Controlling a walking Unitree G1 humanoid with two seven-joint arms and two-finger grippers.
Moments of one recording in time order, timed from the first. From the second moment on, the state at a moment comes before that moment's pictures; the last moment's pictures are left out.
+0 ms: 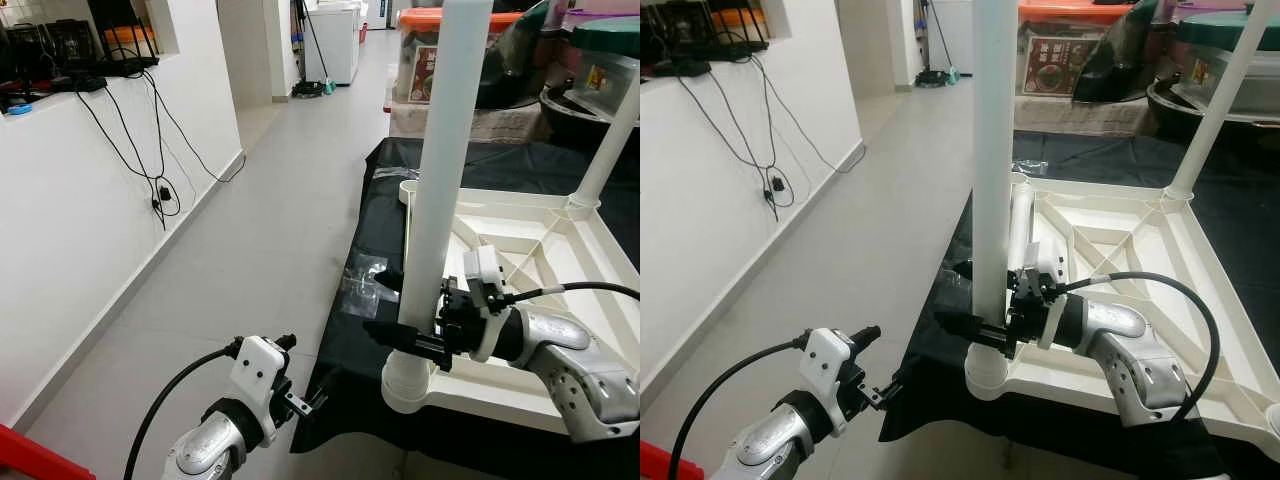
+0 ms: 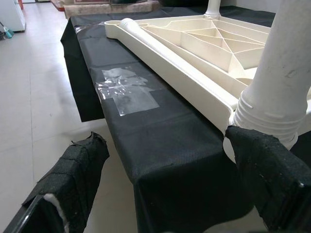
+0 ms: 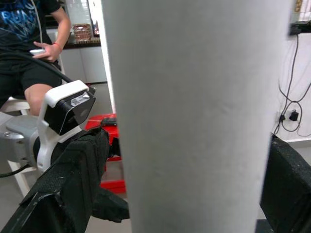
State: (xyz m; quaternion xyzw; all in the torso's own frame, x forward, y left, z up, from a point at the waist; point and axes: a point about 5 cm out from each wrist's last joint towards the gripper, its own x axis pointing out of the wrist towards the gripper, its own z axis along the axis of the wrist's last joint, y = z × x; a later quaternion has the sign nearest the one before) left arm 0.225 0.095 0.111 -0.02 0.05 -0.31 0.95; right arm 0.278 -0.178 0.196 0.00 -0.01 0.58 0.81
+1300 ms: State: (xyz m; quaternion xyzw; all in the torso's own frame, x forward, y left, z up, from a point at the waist) left arm 0.224 0.097 0.109 -0.01 0.05 -0.30 0.95; right arm 0.281 -0.174 0.188 -0.03 -0.03 0.54 0.84
